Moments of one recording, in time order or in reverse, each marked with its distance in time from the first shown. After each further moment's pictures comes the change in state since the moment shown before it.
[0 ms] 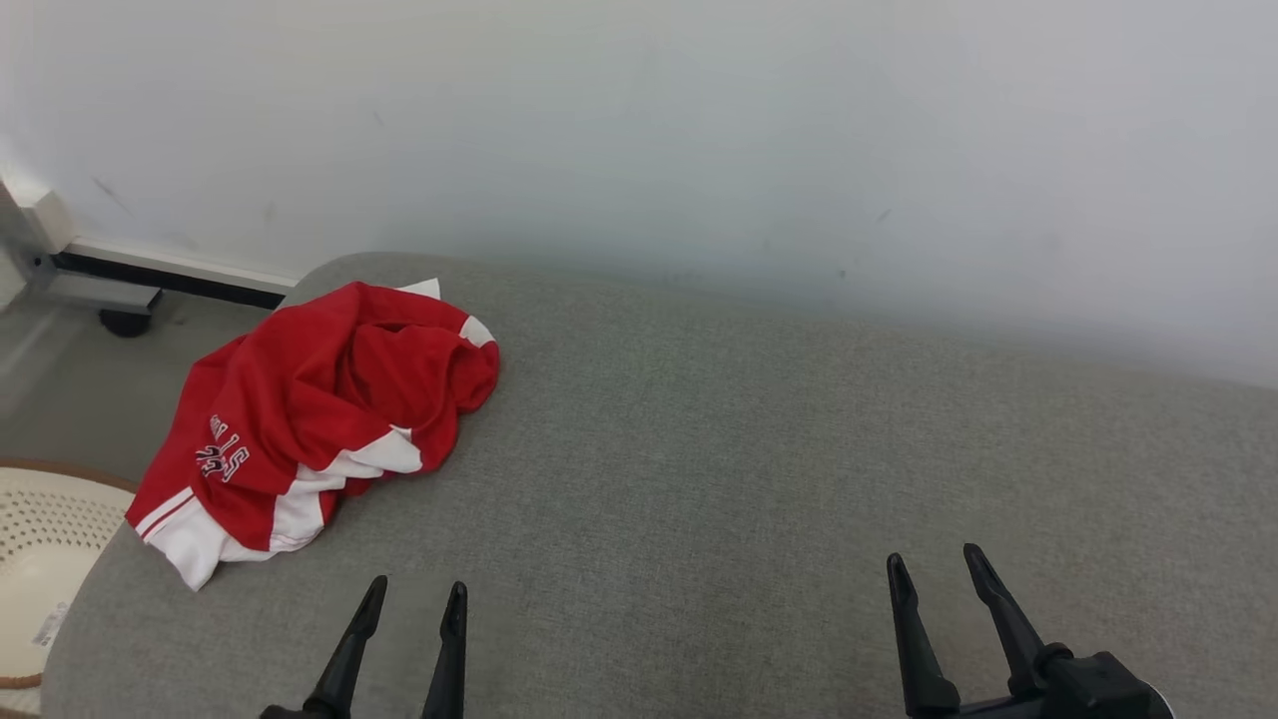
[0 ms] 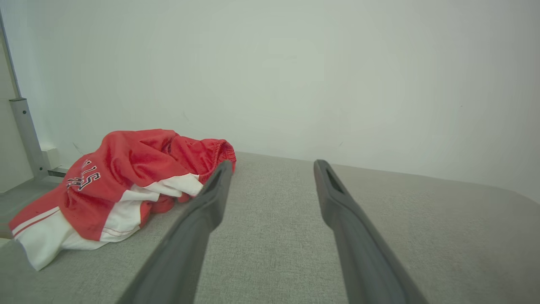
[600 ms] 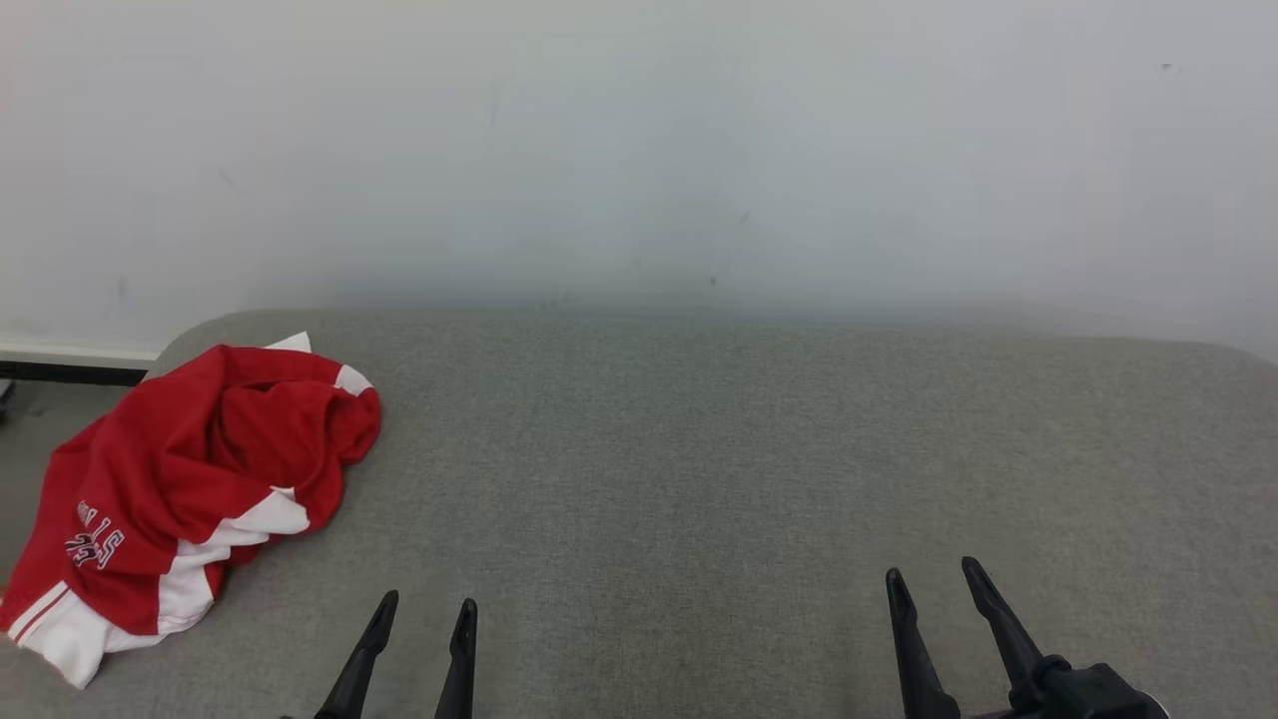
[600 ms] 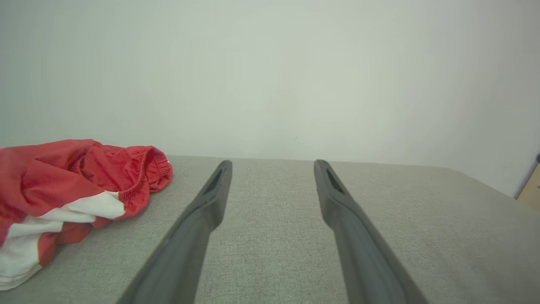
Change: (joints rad) left arm 0.013 0.000 -0.010 0.016 0.006 -0.009 0.000; right arm 0.019 -0.013 0.010 0.004 -0.006 0.000 0.000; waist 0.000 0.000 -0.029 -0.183
